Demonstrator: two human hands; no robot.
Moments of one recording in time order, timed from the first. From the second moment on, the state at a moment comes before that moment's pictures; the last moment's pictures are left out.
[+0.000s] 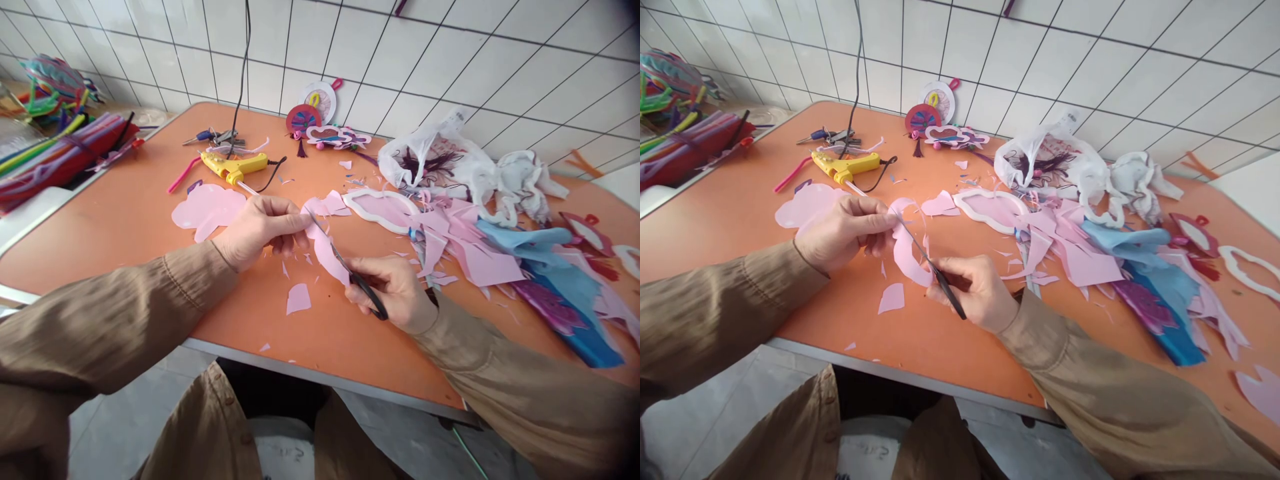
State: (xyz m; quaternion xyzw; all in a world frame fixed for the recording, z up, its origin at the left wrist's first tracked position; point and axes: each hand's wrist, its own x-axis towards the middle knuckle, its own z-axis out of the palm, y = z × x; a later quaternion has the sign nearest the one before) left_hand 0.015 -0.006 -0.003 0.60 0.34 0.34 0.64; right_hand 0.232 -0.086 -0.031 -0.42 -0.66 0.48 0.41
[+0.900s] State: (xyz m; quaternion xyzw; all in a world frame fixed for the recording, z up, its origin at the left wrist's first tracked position) left_hand 0.017 -0.011 0.002 0.61 0.34 0.33 0.63; right_hand 0.232 -0.087 -0.029 -0.45 -0.64 0.49 0.39
